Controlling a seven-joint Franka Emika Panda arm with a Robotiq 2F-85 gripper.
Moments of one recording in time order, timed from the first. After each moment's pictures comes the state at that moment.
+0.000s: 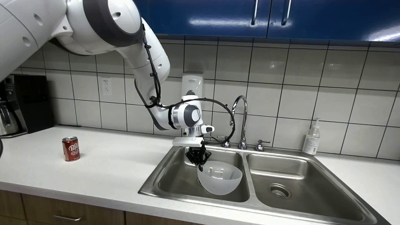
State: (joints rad) arm -0.19 0.77 -0.20 -1.71 -0.14 2.49 0.03
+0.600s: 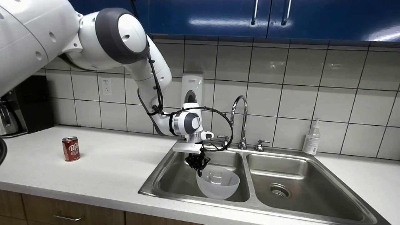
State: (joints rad) arm -0.19 0.88 -0.19 -1.61 -0.09 2.49 0.04
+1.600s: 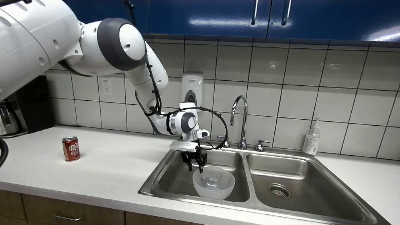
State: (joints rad) arm -0.16 0.92 -0.19 -1.53 -0.07 2.49 0.07
